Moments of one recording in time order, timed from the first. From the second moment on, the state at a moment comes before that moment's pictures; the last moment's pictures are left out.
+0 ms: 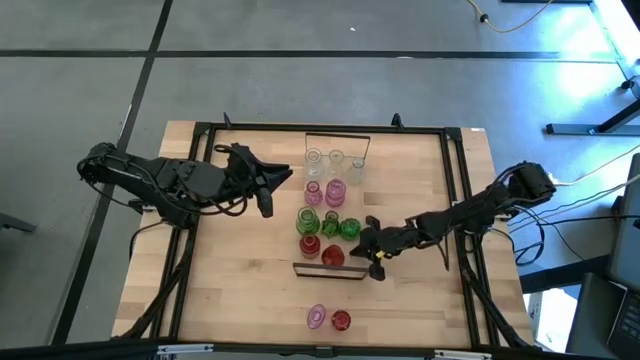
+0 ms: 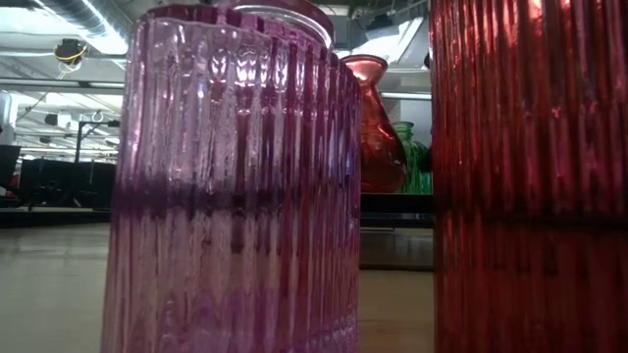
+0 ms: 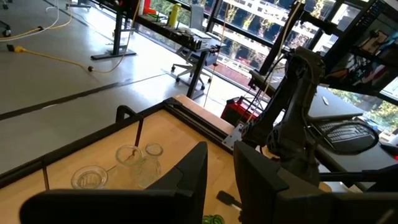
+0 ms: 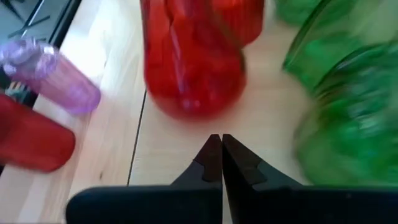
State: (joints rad) left arm -0.29 1.18 1.33 -0.40 -0.76 -0.55; right arm 0.34 1.51 0.64 0.21 0.11 0.36
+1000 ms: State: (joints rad) left arm -0.54 1.30 1.18 -0.88 -0.47 -1.20; right arm 0.70 0.87 0.72 -0.57 0.64 0.83
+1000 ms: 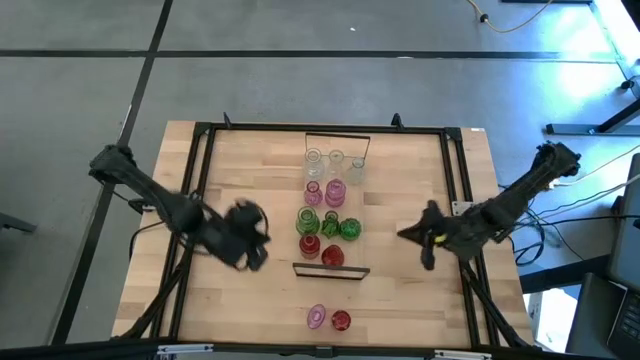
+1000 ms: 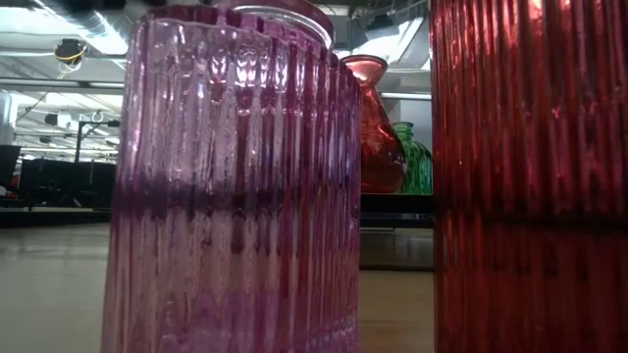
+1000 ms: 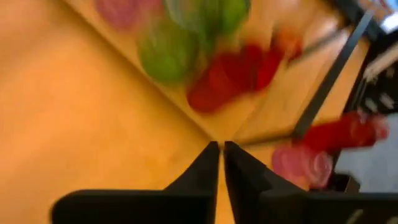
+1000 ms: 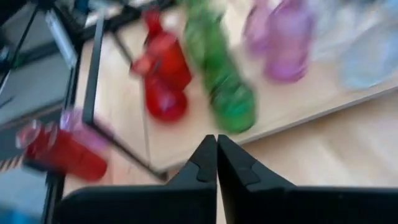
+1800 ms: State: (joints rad) left arm -0.68 1.69 0.73 -0.02 -0.68 -1.80; right arm 0.72 0.82 1.14 -1.12 0.88 0.85
